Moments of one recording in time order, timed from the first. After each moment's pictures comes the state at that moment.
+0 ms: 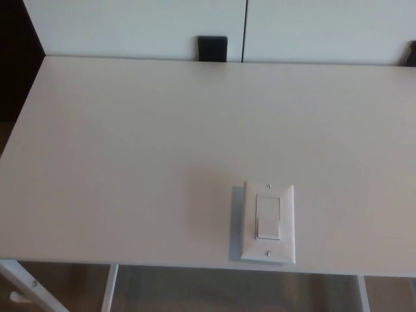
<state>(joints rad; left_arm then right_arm) 0.52 0.36 0.18 0.26 -0.21 0.10 -0.36 0.59 -0.38 0.08 0.35 -0.03 -0.44 0.31</state>
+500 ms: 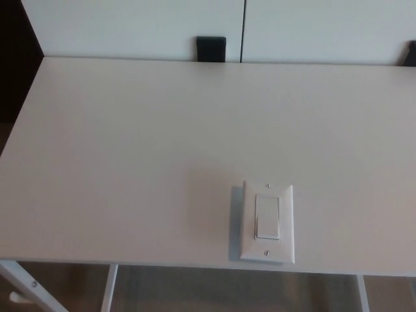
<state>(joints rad) 0.53 0.36 0.17 0.25 -0.21 0.10 -0.36 0.95 -0.51 -0.02 -0.27 0.09 -0.45 0.41</state>
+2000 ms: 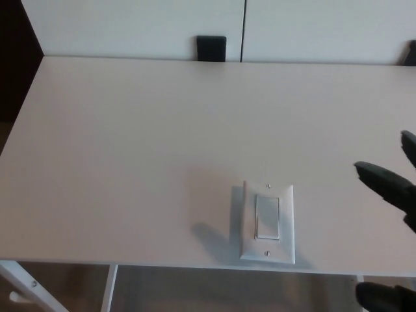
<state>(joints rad) 0.53 0.36 0.17 0.24 -0.21 0.10 -0.36 0.43 -0.17 -0.25 -0.56 -0.40 -0.70 0.25</state>
